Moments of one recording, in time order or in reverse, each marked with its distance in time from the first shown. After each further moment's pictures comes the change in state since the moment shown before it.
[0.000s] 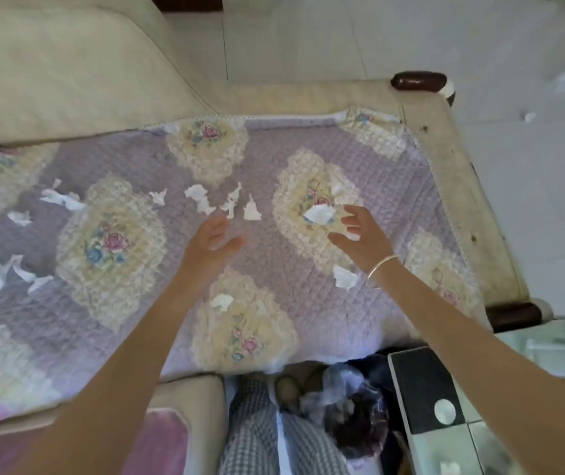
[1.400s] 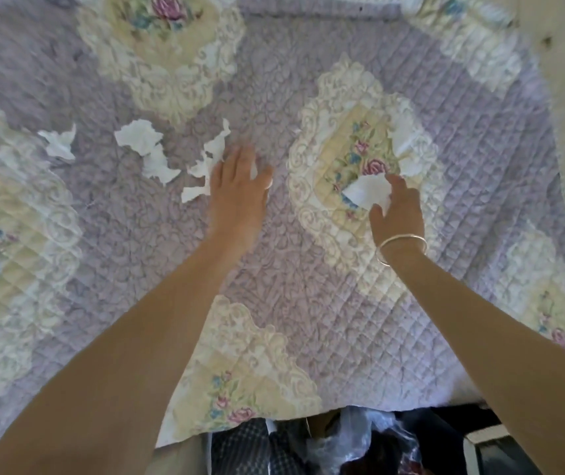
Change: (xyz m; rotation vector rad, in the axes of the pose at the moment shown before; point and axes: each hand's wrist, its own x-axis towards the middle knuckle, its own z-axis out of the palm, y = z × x) left_hand 0.270 -0.139 0.085 1.095 0.117 0.411; right_hand 0.230 0.147 0.109 -0.501 0.224 0.136
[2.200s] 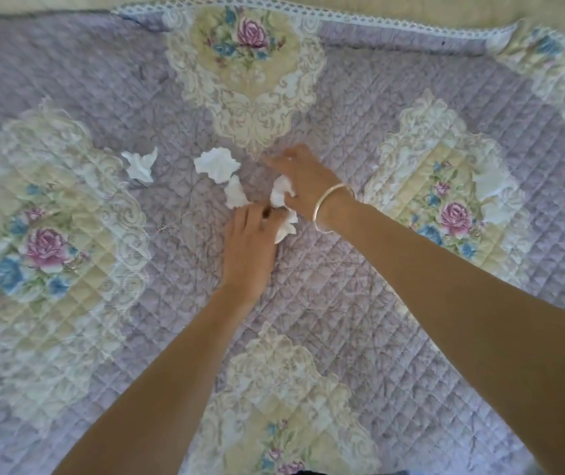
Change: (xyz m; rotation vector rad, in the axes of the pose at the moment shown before) left_hand -0.022 -0.082 0.015 -0.132 0.229 0.001; right_hand 0.021 -0.189 0.073 -0.310 -0.481 -0.700
